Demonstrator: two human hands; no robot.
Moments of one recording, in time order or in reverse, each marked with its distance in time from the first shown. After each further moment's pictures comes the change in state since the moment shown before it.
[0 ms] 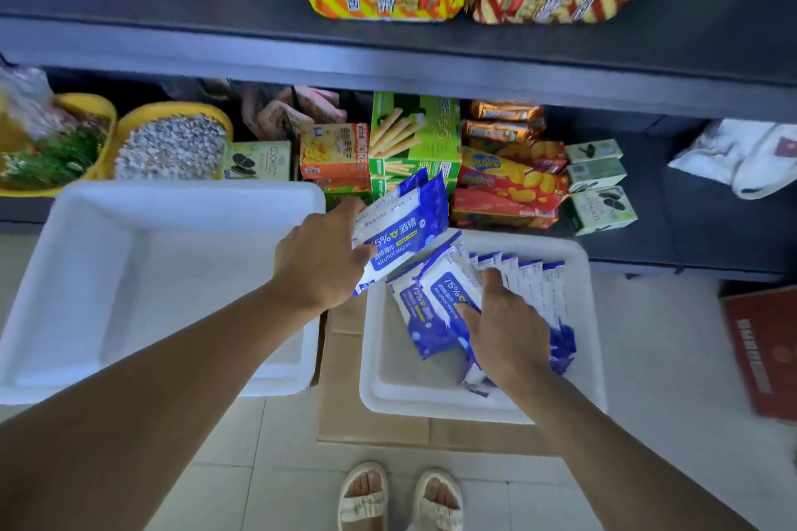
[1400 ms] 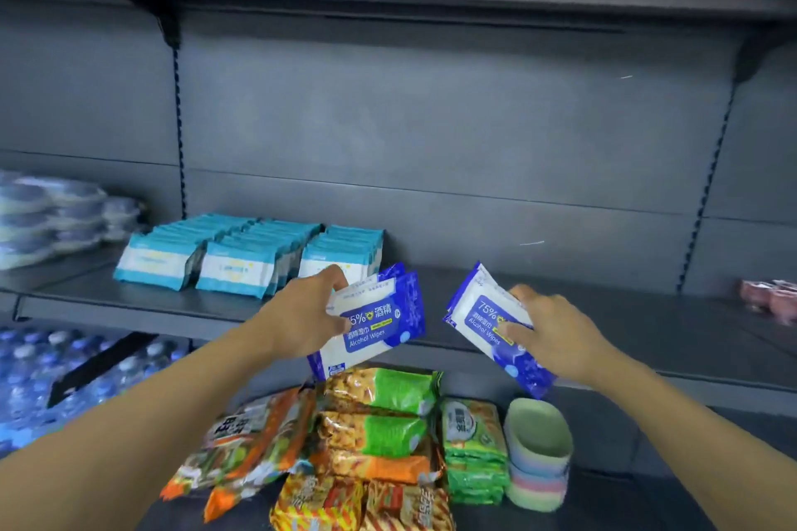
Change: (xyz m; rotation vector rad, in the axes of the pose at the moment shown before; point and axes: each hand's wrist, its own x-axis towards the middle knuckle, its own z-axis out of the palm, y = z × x) left_hand -0.053 0.294 -0.512 -0.011 0.467 0.284; right_hand 0.015 -0.002 -0.678 -0.012 0.558 -0.376
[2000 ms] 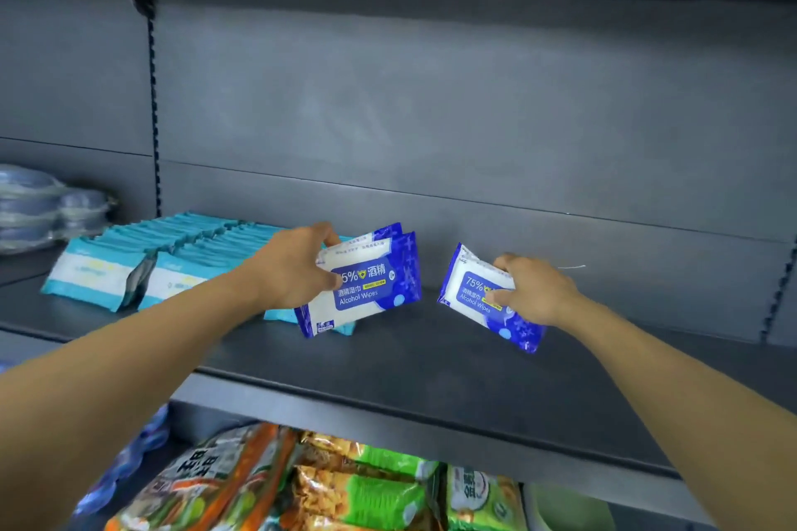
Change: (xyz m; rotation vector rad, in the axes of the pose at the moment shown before) left_hand 0.128 -0.009 -0.010 -0.007 0.140 -0.103; right_hand 0.191 0.030 0.030 -0.053 -0.049 -0.020
